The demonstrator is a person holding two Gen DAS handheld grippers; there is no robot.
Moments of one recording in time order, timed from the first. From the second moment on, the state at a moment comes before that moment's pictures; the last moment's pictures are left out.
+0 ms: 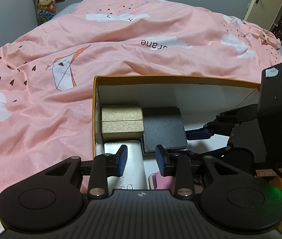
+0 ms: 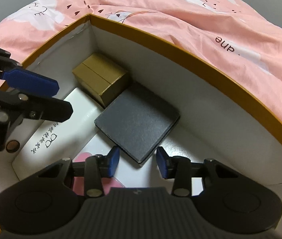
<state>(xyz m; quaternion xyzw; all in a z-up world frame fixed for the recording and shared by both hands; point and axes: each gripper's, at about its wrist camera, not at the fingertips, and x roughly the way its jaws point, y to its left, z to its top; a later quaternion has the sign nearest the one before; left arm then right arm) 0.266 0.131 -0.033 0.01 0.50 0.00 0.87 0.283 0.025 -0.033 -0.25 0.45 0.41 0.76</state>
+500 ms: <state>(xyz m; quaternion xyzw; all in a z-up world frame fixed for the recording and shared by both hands) 0.180 0.099 0.023 -0.01 0.43 -0.08 0.90 0.205 -0.054 0.049 -0.14 0.37 0.37 0.84</state>
